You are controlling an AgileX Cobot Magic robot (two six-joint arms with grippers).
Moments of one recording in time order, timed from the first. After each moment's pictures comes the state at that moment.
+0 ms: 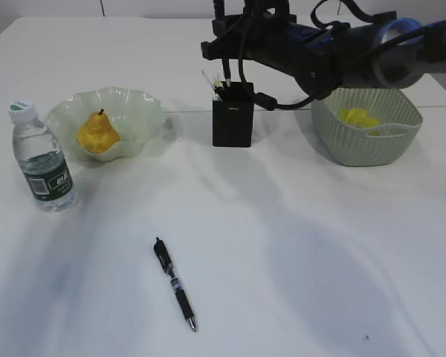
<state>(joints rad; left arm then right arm) 0.04 1.14 -0.70 0.10 -0.08 0.15 0.36 2.18 -1.68 -0.24 -0.30 0.10</state>
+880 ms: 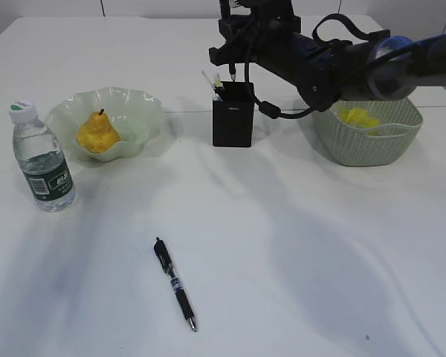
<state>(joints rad) 0.04 1.15 -0.70 0.10 -0.08 0.15 0.32 2.25 -1.70 -0.24 -0.44 0.04</state>
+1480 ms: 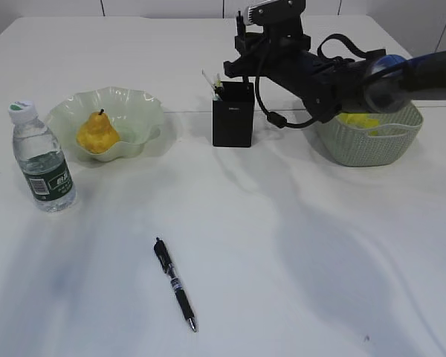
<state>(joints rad) 0.04 1.15 -0.70 0.11 -0.09 0.15 0.28 2.34 -1.75 -0.21 -0.44 0.03</state>
